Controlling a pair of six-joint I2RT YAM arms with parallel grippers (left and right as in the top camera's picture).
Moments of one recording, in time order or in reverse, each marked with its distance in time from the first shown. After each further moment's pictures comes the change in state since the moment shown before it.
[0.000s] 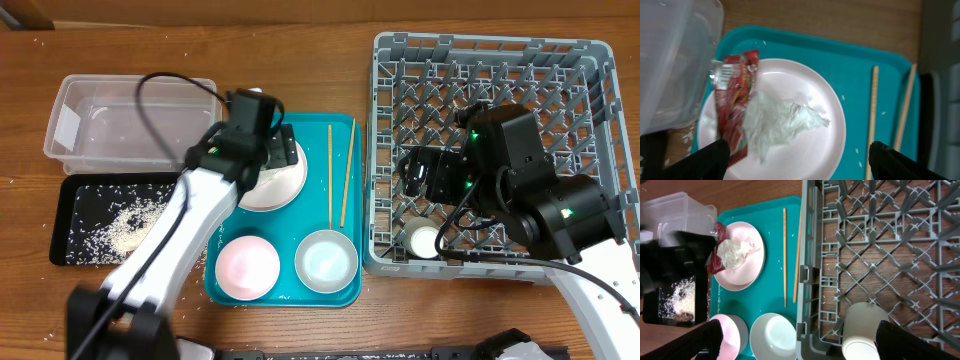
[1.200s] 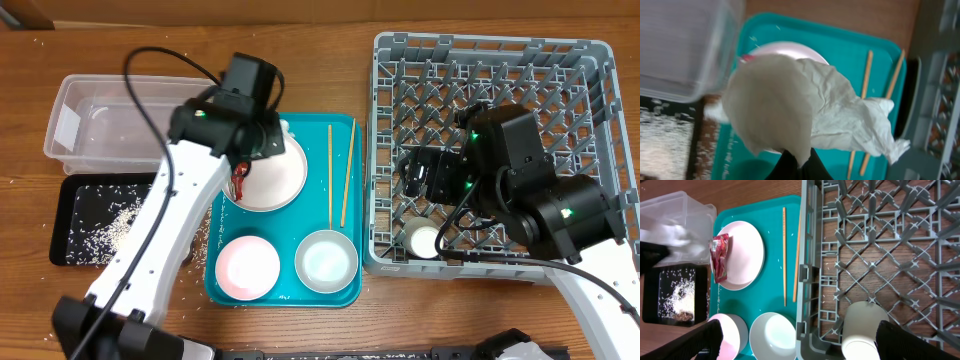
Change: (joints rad) left arm 0.015 0.010 0.371 -0.484 0.019 -0.054; right arm 0.000 0.000 0.000 -0.003 0.000 0.000
